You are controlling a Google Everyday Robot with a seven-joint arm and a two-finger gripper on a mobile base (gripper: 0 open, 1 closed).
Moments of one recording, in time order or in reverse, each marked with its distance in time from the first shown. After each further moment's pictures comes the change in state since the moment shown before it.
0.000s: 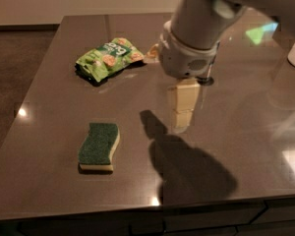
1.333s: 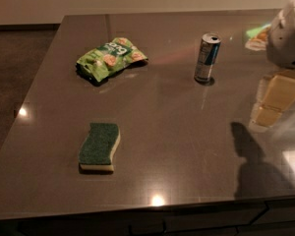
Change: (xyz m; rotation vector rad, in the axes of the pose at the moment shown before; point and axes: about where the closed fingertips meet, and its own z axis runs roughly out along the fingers) arm 0.129 0.068 -0.095 0.137 0.130 0.502
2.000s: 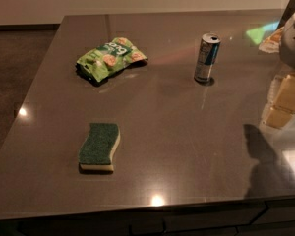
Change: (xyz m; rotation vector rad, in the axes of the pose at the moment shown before) arm 0.020 0.000 -0.005 -0.001 0.021 0.066
